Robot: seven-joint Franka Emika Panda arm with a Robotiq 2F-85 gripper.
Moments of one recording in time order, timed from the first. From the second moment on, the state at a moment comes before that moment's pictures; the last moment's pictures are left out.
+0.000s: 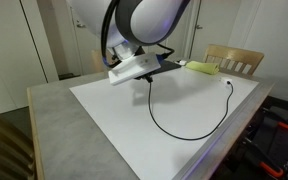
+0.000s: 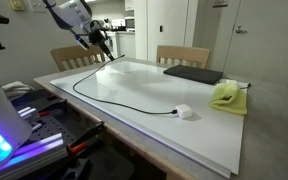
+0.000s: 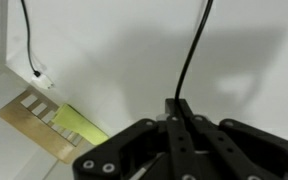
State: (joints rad) arm 0.79 0.56 -0.21 -1.87 -0.59 2.00 1.61
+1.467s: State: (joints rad) arm 0.38 0.45 0.00 -2.09 -0.58 2.16 1.89
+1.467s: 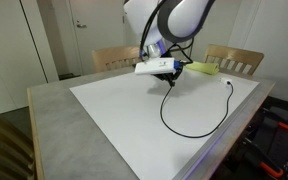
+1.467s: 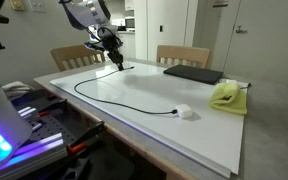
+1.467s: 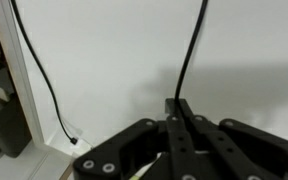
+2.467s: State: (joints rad) arm 0.28 0.41 0.00 -2.22 -0.50 2.57 1.77
